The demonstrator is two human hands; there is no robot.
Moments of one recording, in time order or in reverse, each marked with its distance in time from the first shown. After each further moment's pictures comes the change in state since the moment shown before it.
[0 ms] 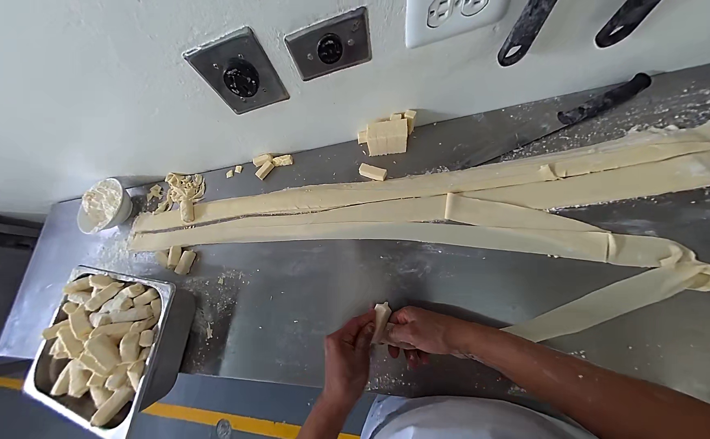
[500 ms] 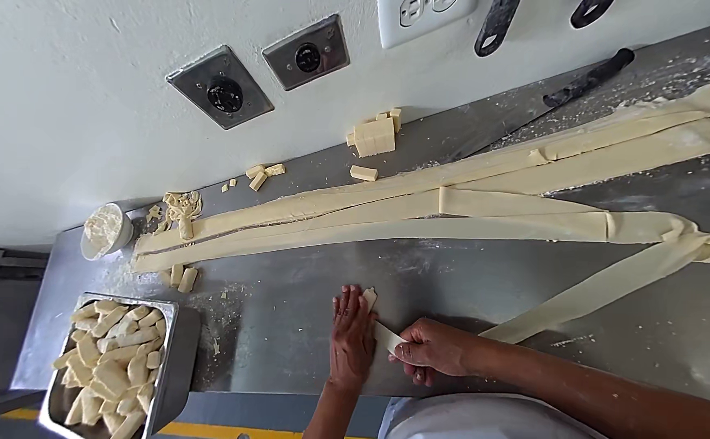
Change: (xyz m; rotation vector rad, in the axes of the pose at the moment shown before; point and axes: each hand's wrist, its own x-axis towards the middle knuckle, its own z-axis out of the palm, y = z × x) left_hand 0.025 -0.045 -0.001 0.574 0.135 0.595; right_hand -0.008 0.027 0.017 0.104 0.002 -0.093
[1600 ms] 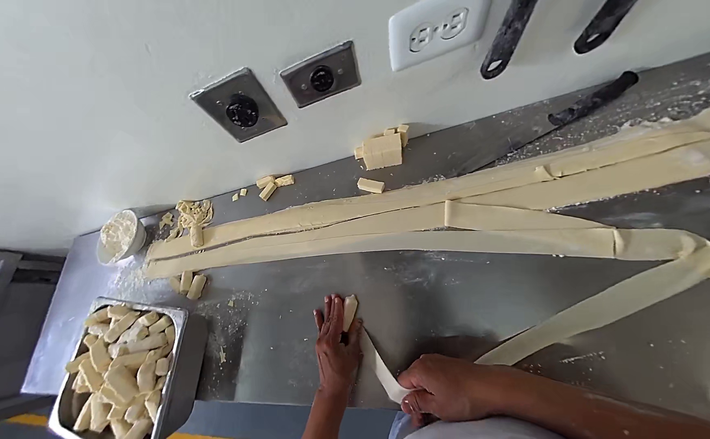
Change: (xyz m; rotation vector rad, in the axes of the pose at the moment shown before) left_hand 0.006 -0.022 -0.015 0.015 0.072 -0.162; right_hand -0.005 -0.012 0.012 -0.605 -0.221 -0.210
